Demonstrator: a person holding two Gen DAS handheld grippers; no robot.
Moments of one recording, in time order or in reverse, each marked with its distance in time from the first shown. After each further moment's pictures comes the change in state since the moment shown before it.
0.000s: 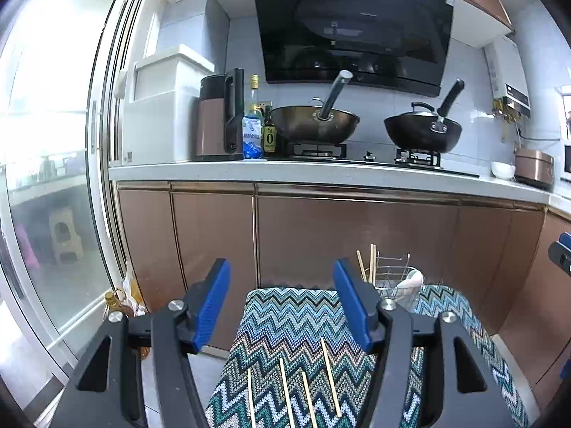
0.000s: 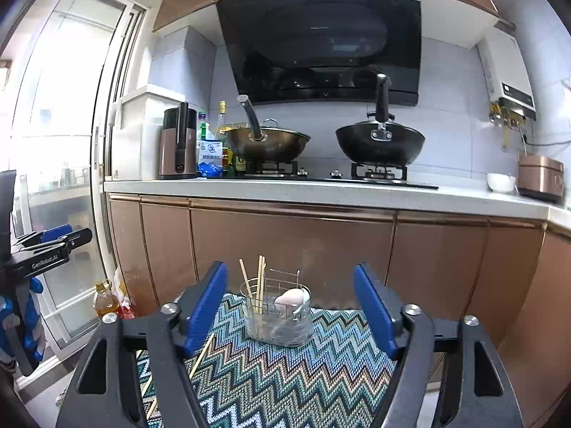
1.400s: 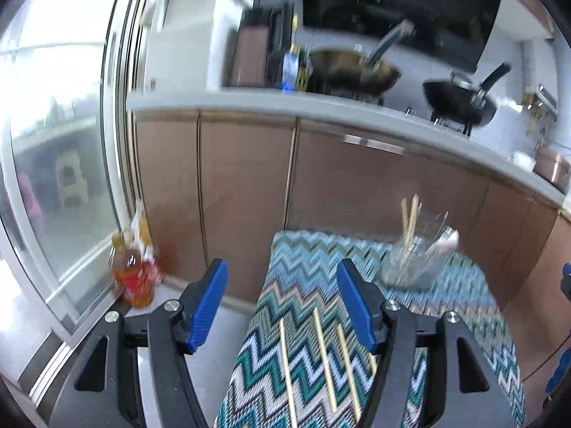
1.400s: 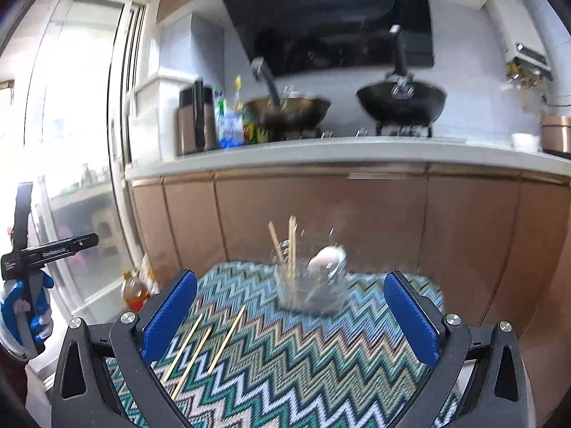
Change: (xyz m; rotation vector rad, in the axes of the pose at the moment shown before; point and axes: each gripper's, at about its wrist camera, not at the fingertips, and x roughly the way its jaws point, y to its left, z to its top) left arm 0.043 0.077 -0.046 -0.123 0.250 0.026; right arm 0.031 0.009 -0.044 0.058 0.124 0.137
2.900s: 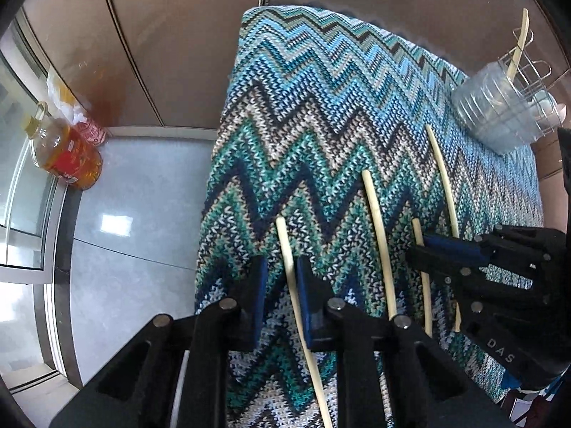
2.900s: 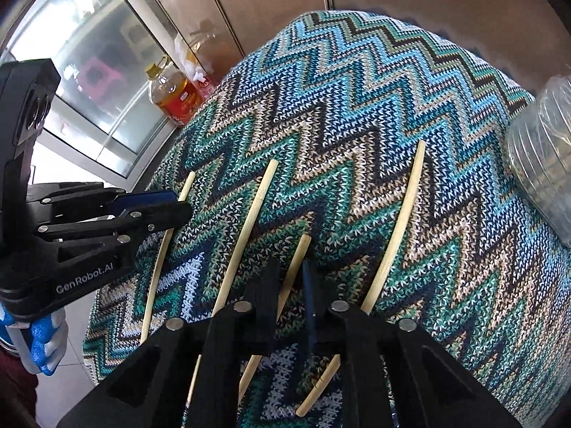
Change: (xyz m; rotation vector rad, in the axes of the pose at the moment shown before) left arm 0.255 0.004 -0.082 0.077 0.830 -0.103; right arm 0.338 0.156 -0.125 -0.116 1.018 0.283
